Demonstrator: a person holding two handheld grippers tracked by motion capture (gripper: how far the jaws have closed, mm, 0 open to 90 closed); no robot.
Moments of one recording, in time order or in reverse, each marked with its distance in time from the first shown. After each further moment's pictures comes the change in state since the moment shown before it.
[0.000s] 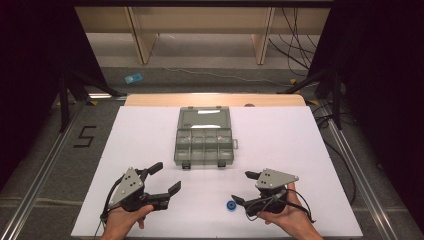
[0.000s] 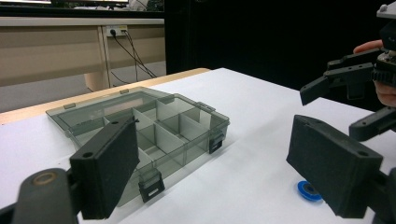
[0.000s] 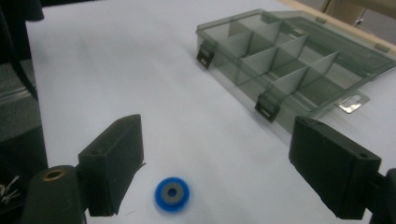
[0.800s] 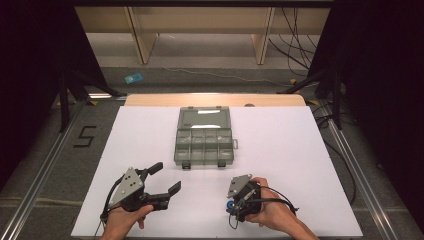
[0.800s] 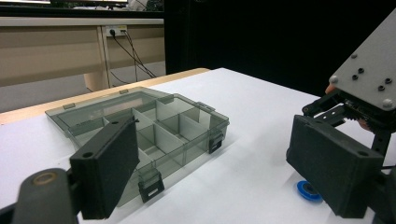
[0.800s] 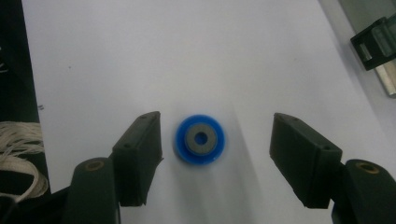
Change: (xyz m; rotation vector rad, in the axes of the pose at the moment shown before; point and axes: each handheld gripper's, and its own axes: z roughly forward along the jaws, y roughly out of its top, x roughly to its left) left arm 0.000 0.000 0.000 -0.001 -0.002 0.000; right arm 0.014 0.006 0.054 0.484 0.124 -0.239
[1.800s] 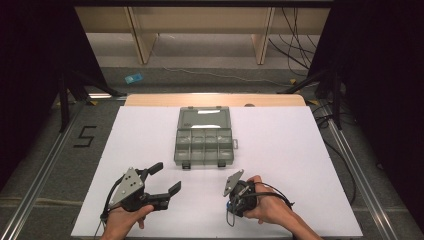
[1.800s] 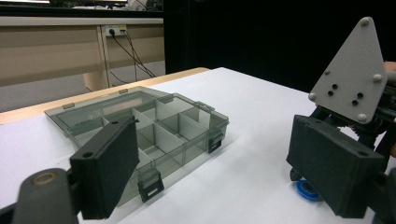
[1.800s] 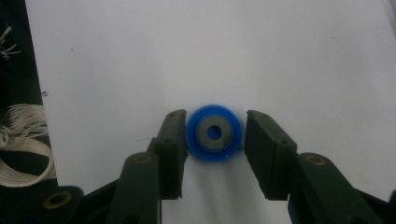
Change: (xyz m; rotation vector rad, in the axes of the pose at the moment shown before) left arm 0.000 0.000 0.000 0.003 -0.001 0.000; right arm -0.008 0.007 0.013 0.115 0.108 0.022
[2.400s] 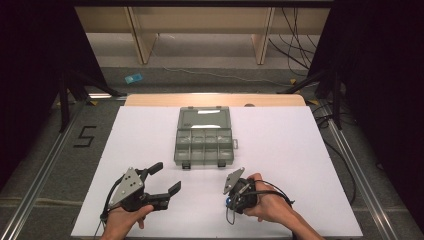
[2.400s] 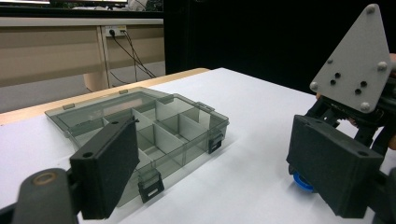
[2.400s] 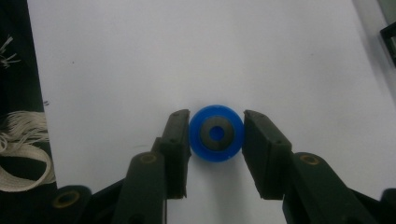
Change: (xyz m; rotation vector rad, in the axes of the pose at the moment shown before) left arm 0.000 0.000 0.000 -0.003 0.000 0.001; right arm -0.002 0.004 -0.008 -0.016 -0.017 -0.015
